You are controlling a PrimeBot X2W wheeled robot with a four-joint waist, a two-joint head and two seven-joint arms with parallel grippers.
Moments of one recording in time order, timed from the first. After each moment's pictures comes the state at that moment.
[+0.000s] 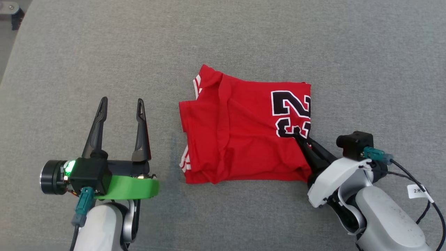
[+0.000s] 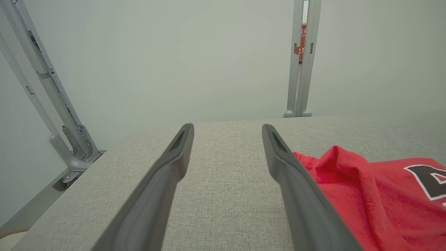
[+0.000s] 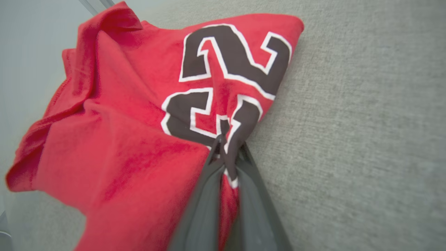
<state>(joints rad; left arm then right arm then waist) -0.21 0.11 -0.21 0.01 -0.14 0.09 -0.26 -0.31 -0.22 0.37 0.33 0.49 0.13 -0.03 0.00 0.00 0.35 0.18</state>
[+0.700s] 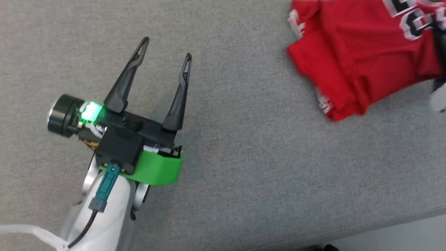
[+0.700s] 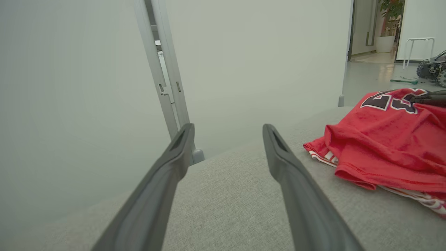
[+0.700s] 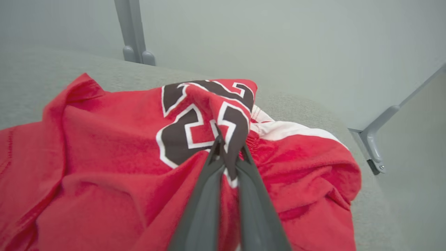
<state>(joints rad) -0.42 0.16 -0.35 -0.14 -0.01 -0.01 -0.19 -0.65 -0.70 0.33 0.42 0.57 0.13 -0.18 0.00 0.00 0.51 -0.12</state>
